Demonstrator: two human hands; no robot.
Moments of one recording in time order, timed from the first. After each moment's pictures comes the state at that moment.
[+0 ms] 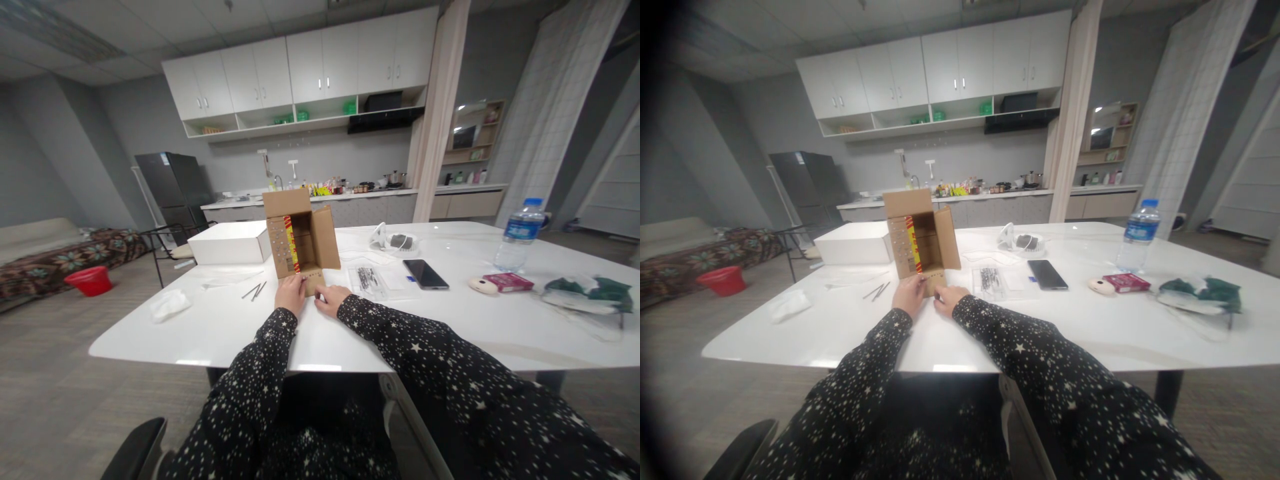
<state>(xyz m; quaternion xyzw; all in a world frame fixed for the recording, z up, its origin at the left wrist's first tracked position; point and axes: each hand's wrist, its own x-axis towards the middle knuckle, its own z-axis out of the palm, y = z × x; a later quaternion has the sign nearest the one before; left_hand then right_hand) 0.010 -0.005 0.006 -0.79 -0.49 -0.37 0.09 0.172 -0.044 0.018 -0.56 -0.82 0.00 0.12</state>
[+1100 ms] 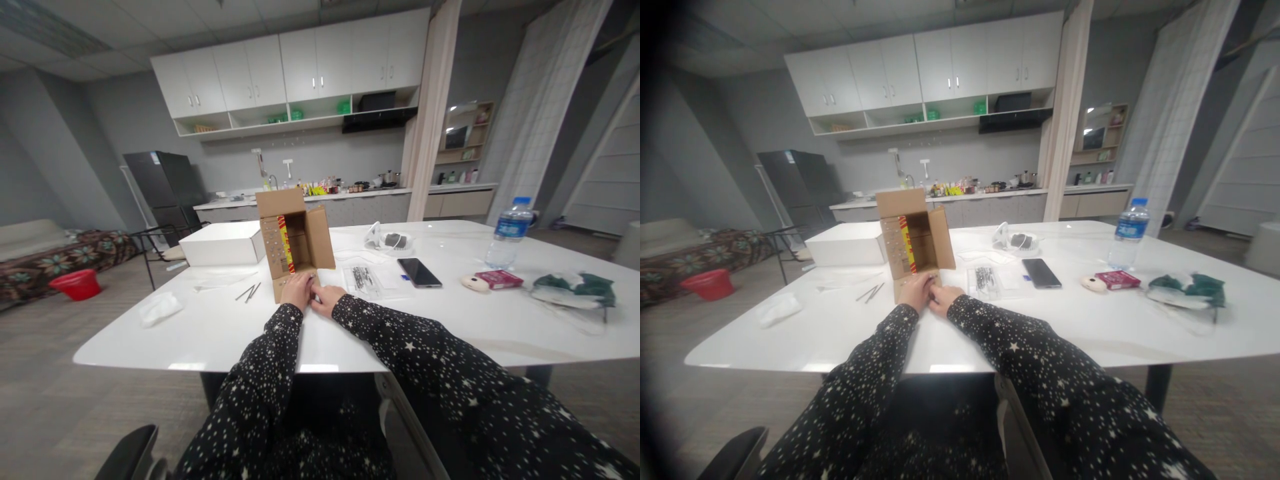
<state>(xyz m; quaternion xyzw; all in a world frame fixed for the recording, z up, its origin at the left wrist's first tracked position) 0.036 0.008 0.006 -0.82 -0.47 -0.32 0.10 0.172 -0.048 0.025 -0.57 -0.82 -0.01 0.10</state>
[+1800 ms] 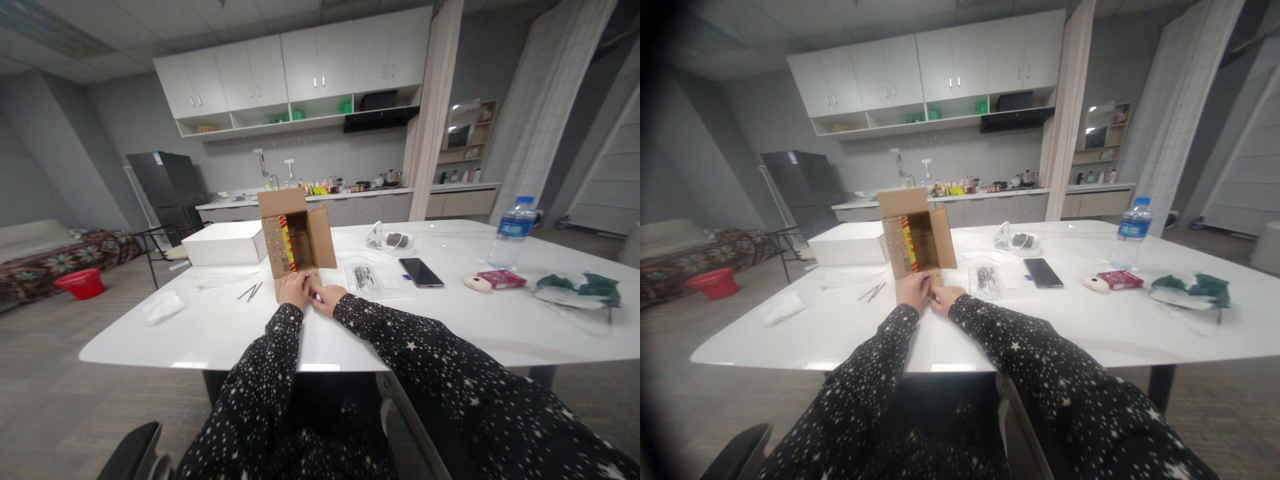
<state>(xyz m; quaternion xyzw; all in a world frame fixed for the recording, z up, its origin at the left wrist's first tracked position) 0.031 0.004 0.006 -0.78 -0.51 -0.35 0.10 0.173 -0.052 0.028 -0.56 -0.82 0.00 0.10</state>
